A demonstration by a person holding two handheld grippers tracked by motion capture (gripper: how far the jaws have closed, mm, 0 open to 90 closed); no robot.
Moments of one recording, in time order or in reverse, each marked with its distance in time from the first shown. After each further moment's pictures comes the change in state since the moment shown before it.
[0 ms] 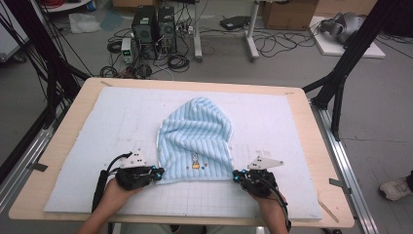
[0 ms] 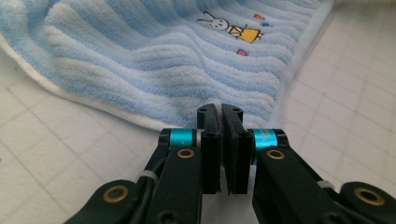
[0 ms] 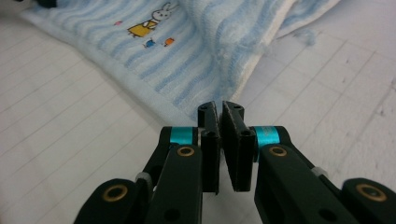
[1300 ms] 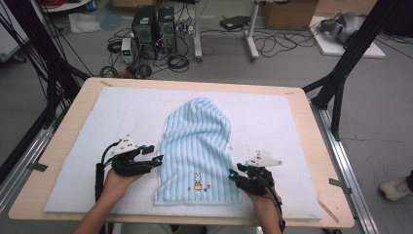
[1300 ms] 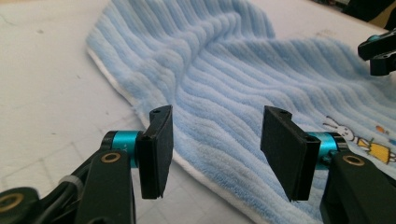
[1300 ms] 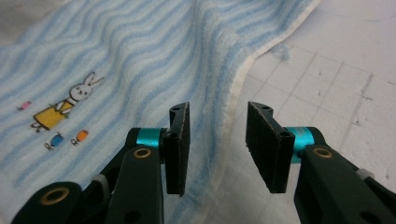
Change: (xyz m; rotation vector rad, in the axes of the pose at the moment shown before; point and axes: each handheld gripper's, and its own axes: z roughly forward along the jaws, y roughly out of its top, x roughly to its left) left arm 0.027 0.016 0.001 -0.169 0.132 -0.111; right arm 0.007 0.007 0.007 -0.041 -0.111 0.063
